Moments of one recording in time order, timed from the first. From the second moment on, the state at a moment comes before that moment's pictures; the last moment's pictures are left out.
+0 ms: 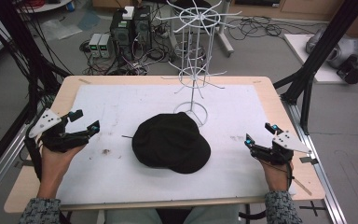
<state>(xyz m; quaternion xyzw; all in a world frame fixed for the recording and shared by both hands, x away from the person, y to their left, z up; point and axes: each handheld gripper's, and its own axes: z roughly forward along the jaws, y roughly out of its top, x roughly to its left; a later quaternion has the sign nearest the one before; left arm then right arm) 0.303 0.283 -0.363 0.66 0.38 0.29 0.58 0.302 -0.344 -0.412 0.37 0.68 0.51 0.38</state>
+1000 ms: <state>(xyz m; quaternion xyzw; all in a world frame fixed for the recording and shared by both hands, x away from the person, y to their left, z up) 0.332 0.200 -0.381 0.71 0.30 0.21 0.60 0.296 -0.347 -0.414 0.37 0.68 0.50 0.39</state>
